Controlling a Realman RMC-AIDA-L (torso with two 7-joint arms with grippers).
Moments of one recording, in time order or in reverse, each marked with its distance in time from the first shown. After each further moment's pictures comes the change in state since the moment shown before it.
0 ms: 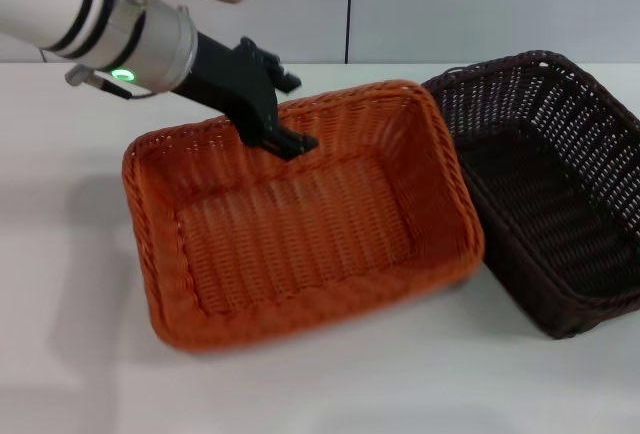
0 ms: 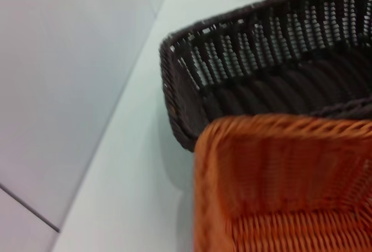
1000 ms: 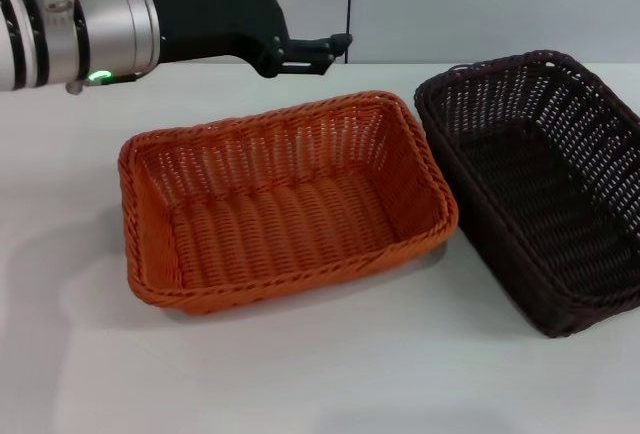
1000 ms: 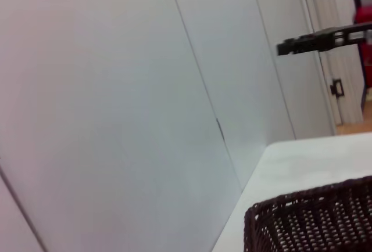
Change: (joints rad) left arm 0.301 0.000 0.128 0.094 -0.624 0.307 0.257; right arm 0.011 -0.205 -0.023 -0.437 -0.801 -0.384 0.923
